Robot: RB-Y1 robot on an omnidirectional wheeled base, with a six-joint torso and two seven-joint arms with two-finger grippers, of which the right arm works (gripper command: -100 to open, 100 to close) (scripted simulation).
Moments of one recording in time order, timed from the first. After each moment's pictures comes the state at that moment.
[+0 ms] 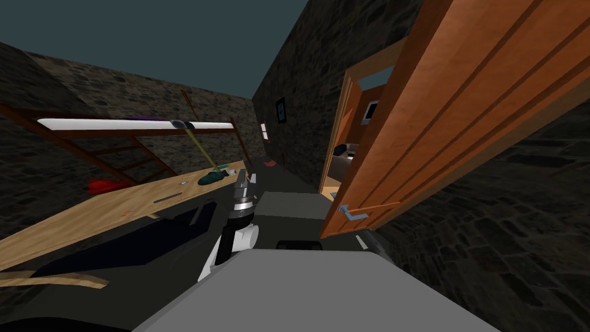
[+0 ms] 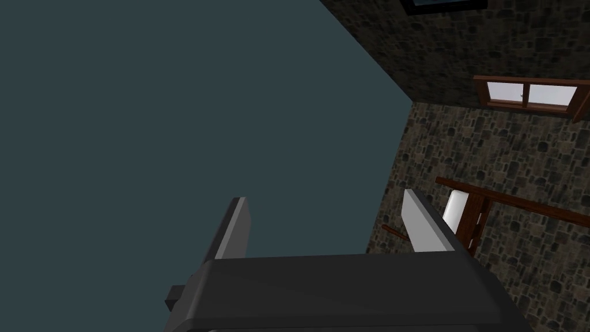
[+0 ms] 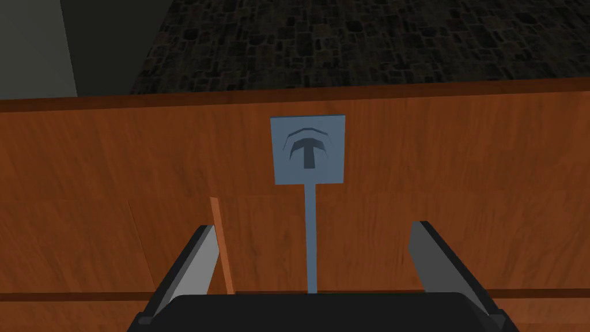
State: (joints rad) arm 0.25 -0.53 0.29 -0.46 -0.15 -1.45 -0.42
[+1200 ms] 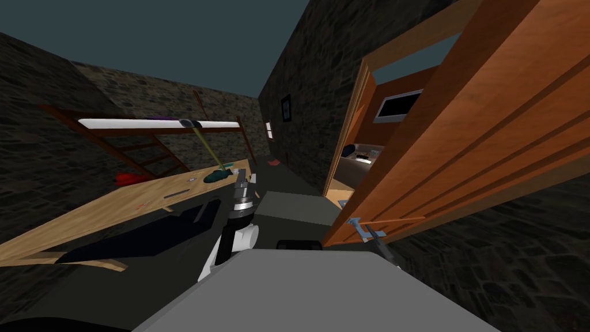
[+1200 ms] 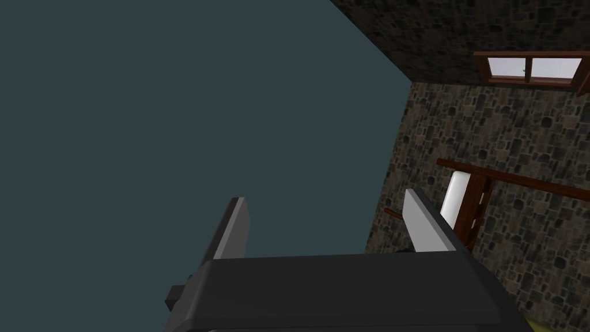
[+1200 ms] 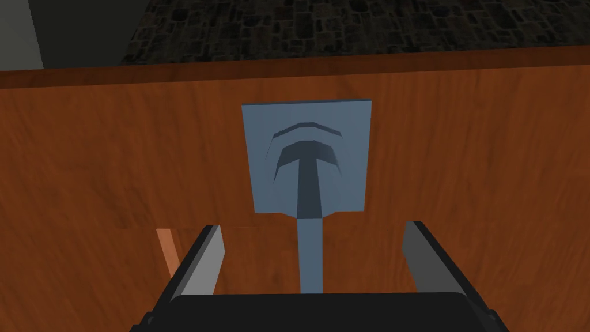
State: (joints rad) arm 0.20 -0.52 0.22 -0.44 -0.19 -1.39 -0.43
